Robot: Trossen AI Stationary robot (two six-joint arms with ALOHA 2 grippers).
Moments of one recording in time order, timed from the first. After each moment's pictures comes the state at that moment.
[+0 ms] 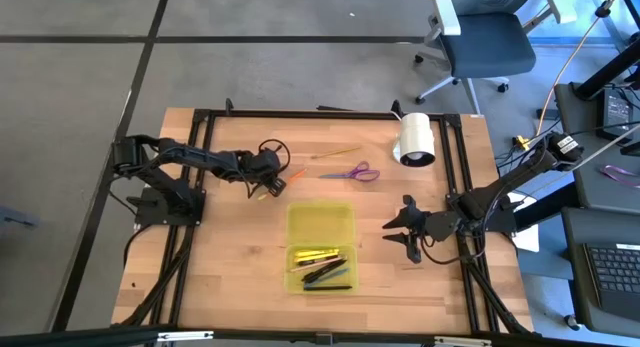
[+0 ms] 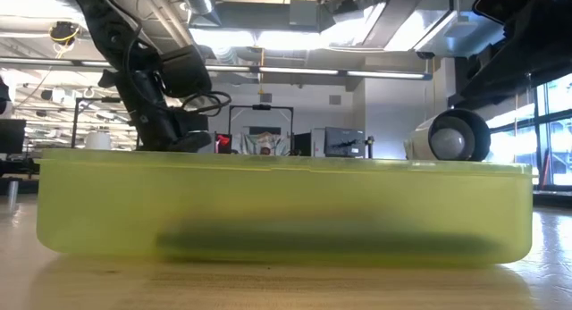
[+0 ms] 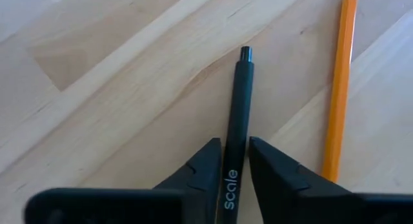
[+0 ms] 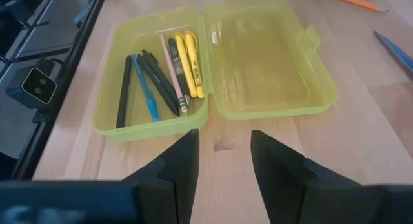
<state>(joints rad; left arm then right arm) 0.31 1.52 0.56 -0.15 -0.23 -0.51 0.54 0.99 0.45 -0.09 0.38 0.51</state>
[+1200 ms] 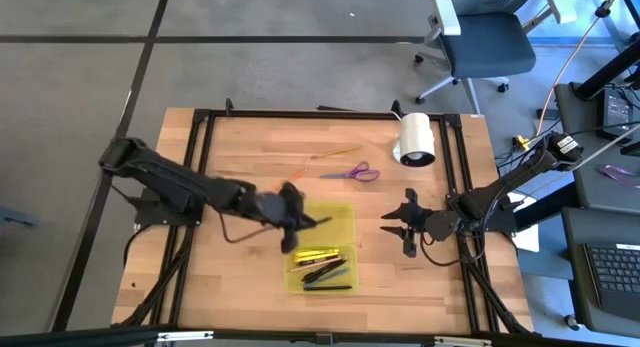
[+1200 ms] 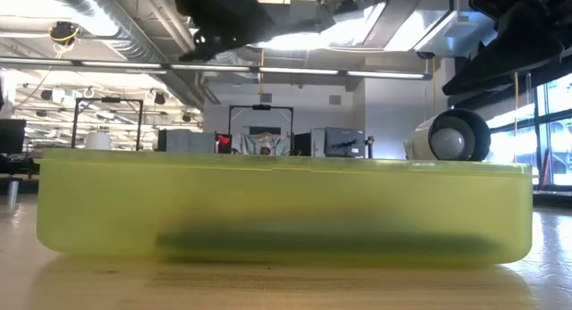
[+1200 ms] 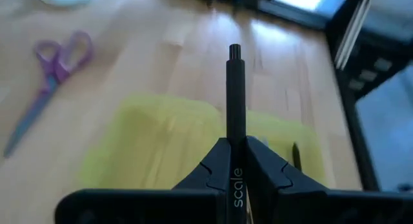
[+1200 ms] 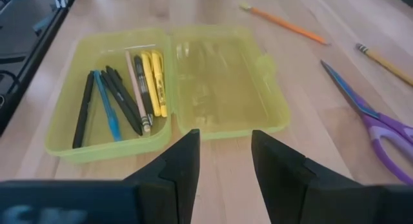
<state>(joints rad) -0.26 1.44 0.96 -0.12 -0.21 -0.46 0.54 0.99 0.45 -0.08 0.53 0.44</state>
